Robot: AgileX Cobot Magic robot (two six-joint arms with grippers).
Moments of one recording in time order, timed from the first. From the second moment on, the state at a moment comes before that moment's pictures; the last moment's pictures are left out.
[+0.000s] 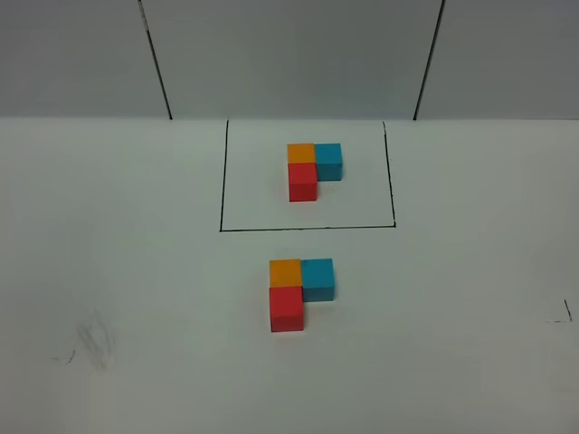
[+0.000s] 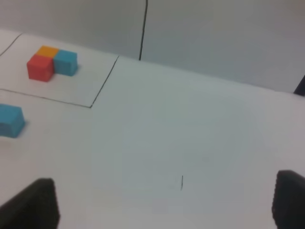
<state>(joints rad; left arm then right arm) 0.06 -0.01 -0.51 0.04 1.07 -0.04 0.09 0.00 -0.60 0.03 1.00 -0.21</state>
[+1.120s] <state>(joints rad) 0.06 -0.01 -0.51 0.04 1.07 -0.04 0.09 -0.01 -0.50 0.13 1.07 -0.13</state>
